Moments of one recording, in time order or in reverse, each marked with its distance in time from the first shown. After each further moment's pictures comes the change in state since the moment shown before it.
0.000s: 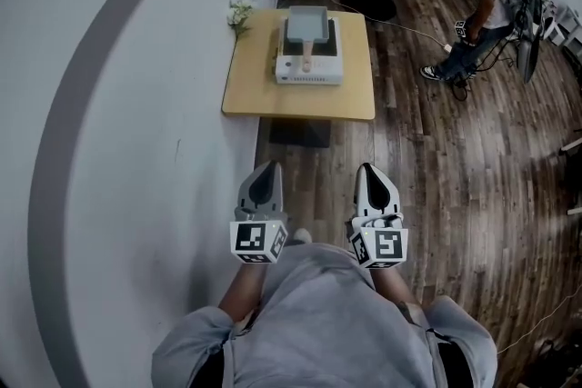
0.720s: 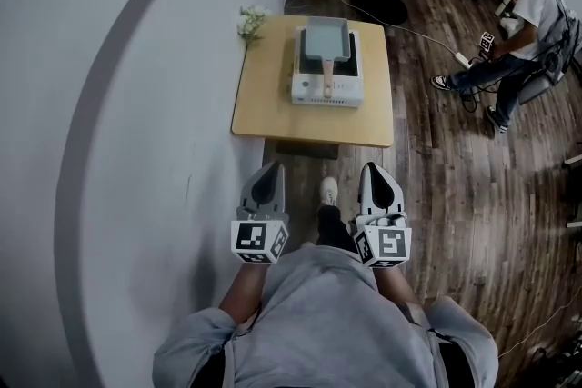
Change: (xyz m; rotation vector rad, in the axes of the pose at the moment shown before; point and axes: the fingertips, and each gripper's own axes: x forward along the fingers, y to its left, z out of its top) left arm 0.086 0.087 -0.003 -0.037 0.049 -0.004; right arm 0.125 0.009 -0.019 -0.018 0.054 0.002
